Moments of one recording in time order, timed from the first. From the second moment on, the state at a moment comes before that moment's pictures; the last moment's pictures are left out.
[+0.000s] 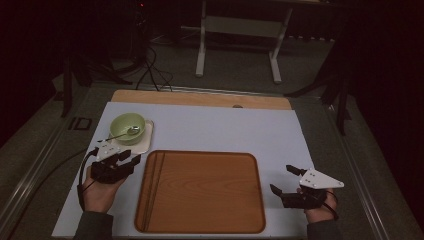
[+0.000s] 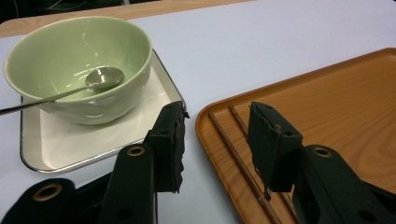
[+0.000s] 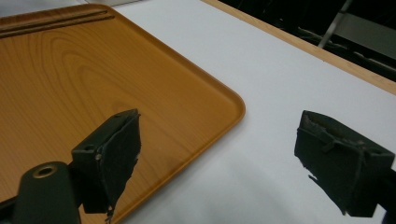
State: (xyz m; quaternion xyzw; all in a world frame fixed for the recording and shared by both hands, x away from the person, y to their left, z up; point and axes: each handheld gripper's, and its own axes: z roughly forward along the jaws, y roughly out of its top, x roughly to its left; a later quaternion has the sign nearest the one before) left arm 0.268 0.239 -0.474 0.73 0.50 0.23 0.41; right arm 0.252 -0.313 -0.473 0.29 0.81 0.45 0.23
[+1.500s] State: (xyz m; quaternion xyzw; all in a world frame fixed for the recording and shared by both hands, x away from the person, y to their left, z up) left arm 0.314 0.290 -0.495 0.67 0.59 0.27 0.36; right arm 0.252 -0.312 -0.474 0.29 0.81 0.45 0.23
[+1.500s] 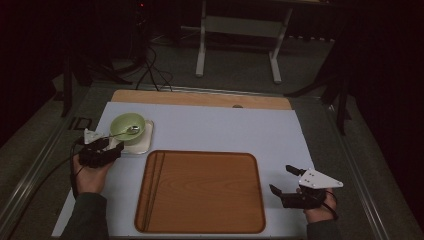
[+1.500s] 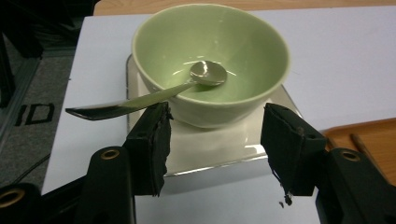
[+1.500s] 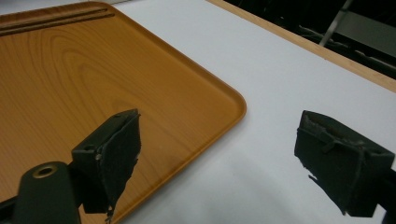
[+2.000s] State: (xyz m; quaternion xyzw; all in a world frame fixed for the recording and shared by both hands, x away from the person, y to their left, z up) left arm 0.330 0.307 -0.502 0.62 0.63 0.27 0.38; right arm 0.252 -0.311 -0.475 0.28 0.82 0.44 0.23
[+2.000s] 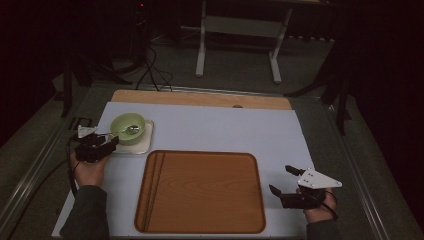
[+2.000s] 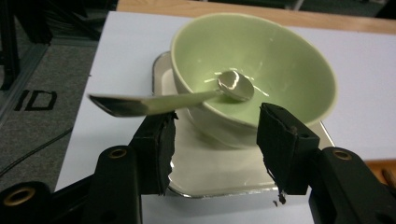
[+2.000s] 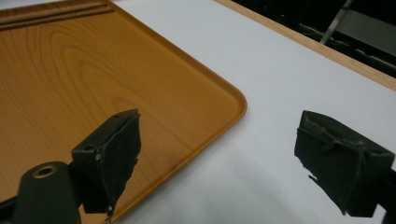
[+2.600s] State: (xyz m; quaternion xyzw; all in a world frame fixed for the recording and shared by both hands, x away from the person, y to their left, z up) left arm 0.345 0.324 -0.494 0.57 0.68 0.26 0.38; right arm 0.252 -0.308 -0.475 0.28 0.82 0.43 0.24
